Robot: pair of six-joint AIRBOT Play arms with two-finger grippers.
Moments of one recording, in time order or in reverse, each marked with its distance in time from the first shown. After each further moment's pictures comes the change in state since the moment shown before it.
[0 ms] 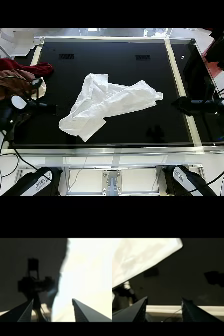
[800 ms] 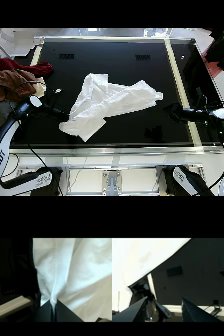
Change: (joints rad) left arm -0.055 -0.201 -0.006 -0.062 -0.010 0.235; right arm -0.005 0.039 -0.156 0.167 -0.053 -0.047
